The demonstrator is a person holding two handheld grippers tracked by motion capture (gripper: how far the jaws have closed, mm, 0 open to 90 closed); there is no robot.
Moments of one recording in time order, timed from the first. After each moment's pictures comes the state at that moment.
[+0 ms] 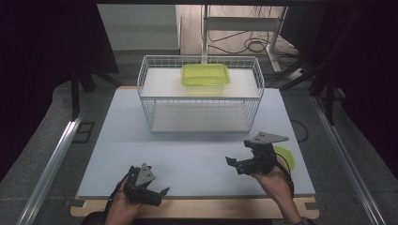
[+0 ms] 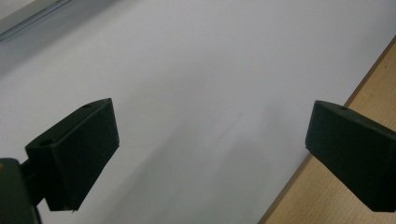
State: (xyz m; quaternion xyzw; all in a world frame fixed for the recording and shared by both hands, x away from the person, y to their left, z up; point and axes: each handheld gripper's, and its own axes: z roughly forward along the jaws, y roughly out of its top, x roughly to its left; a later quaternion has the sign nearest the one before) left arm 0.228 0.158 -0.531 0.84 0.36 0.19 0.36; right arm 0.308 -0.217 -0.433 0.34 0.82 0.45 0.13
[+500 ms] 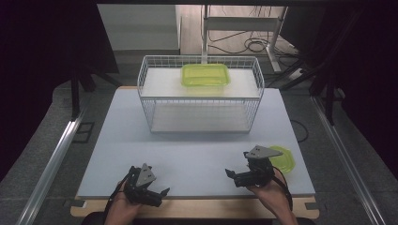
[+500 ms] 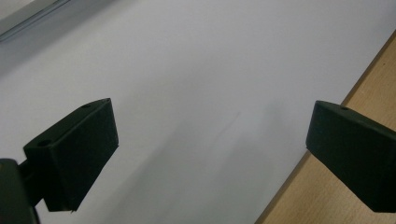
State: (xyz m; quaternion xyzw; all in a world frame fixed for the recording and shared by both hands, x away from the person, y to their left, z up) left arm 0.227 0.156 -0.531 0.85 0.35 0.19 0.35; right arm 0.288 -0.216 -0.466 0.34 0.83 0.41 0.15
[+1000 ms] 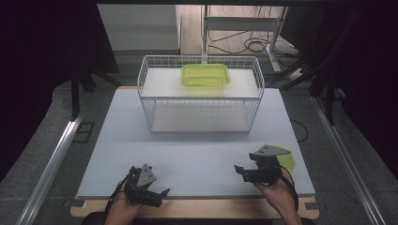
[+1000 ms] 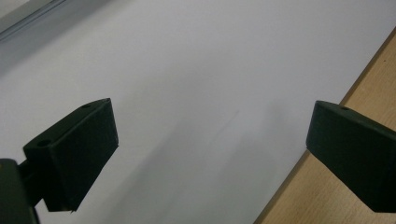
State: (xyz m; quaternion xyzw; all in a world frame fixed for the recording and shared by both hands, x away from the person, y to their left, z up) left arm 0.227 0.155 -0.532 0.85 0.35 0.19 0.35; right arm 0.295 -0.241 -0.470 0.38 0.82 0.39 0.15
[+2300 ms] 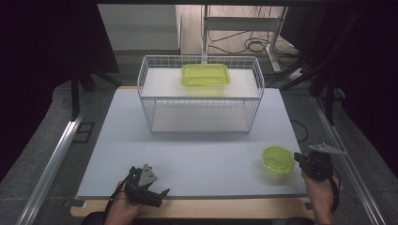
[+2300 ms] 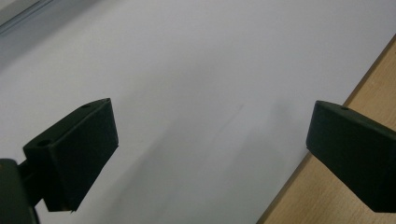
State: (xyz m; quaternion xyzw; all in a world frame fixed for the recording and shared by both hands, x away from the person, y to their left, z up) left arm 0.228 0.155 -0.534 0.85 0.35 0.19 0.34; right arm 0.310 -0.379 -0.470 0.54 0.73 0.33 0.26
